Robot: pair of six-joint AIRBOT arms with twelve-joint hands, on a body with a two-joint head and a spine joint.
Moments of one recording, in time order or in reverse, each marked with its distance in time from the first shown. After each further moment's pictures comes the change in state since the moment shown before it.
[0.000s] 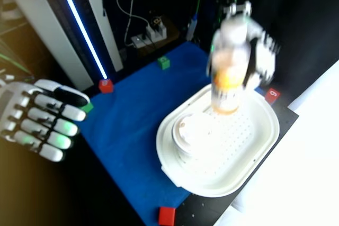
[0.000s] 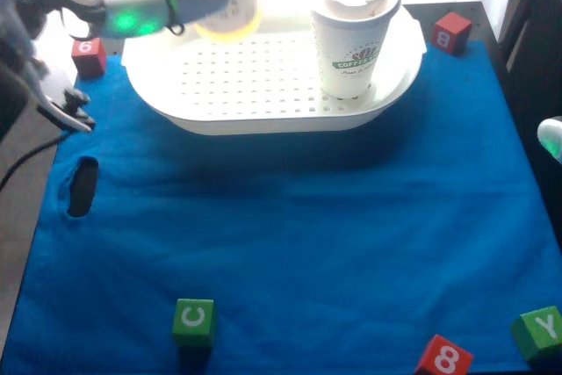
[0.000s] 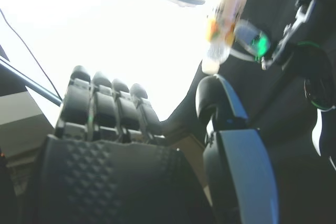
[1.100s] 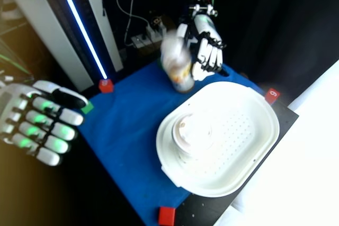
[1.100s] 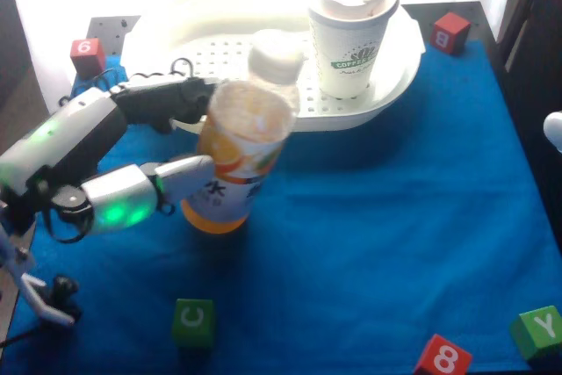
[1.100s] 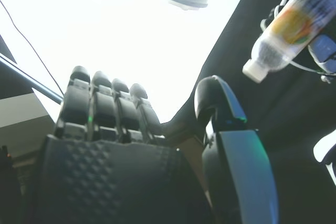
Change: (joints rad) left arm 0.416 0.055 -0.261 -0.066 -0.182 -0.063; right arm 0.000 0.001 0.002 0.019 0.001 0.011
